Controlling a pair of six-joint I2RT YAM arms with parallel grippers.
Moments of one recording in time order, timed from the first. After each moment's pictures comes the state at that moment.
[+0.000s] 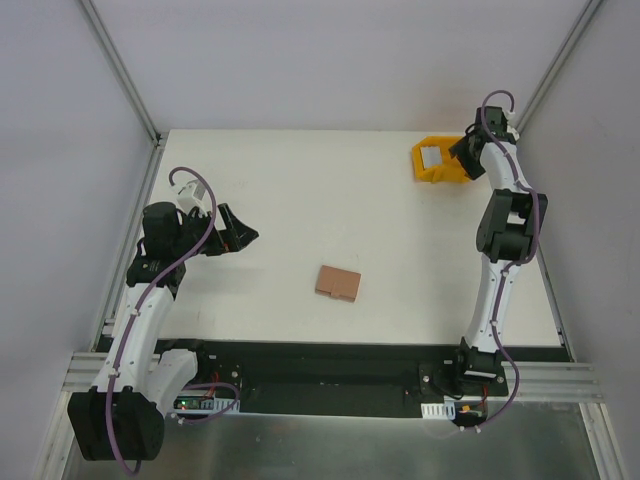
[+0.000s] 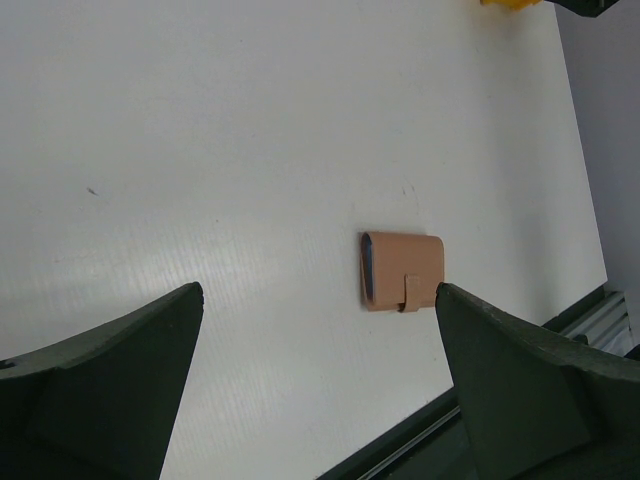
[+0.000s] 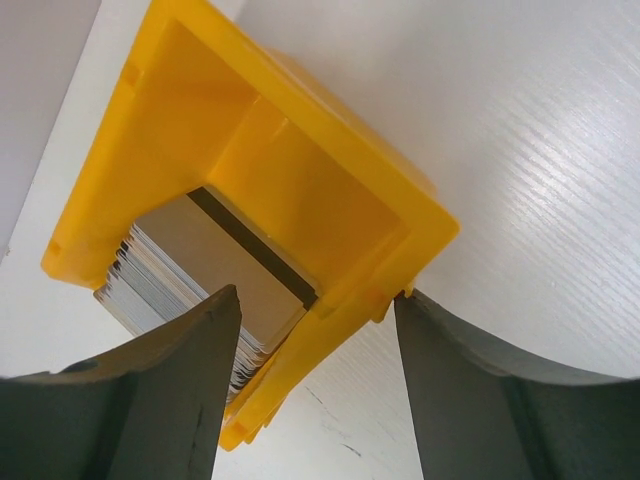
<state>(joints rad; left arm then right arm) 0.03 0.87 0.69 -0.33 0.60 -0.42 -0.09 2.35 2.12 -0.68 0.17 0.79</state>
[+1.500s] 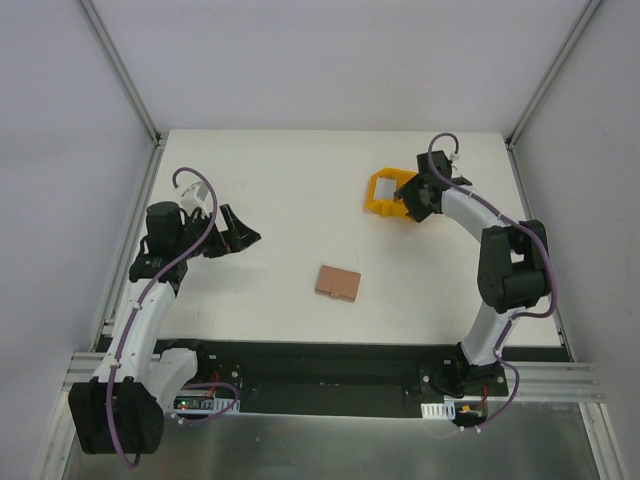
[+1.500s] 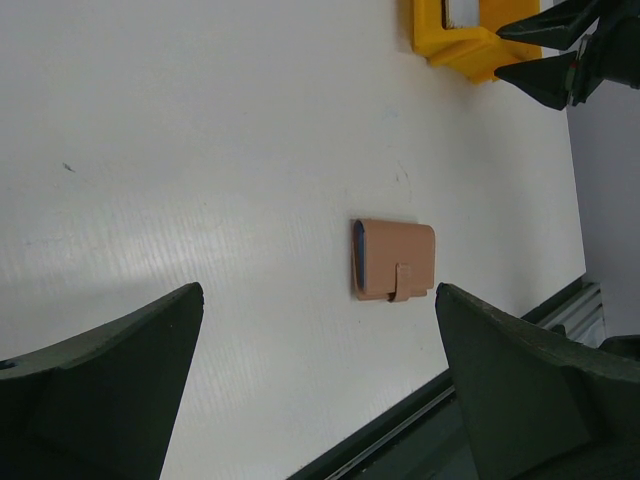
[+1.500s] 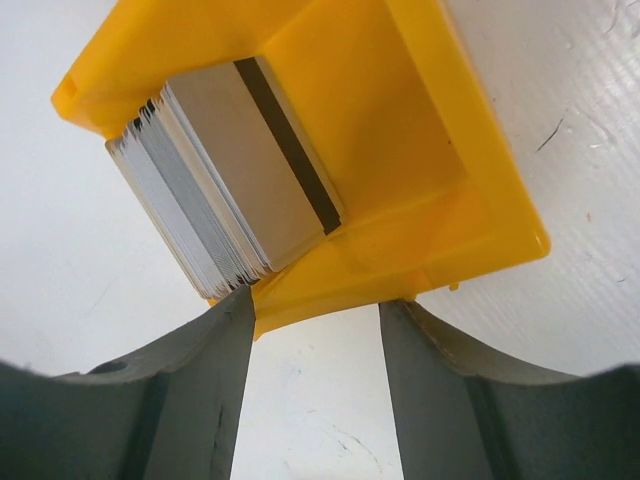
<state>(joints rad) 0.03 0.91 0.68 -0.33 0.63 -0.45 0.23 1.81 1.30 -0.44 0.10 1.03</state>
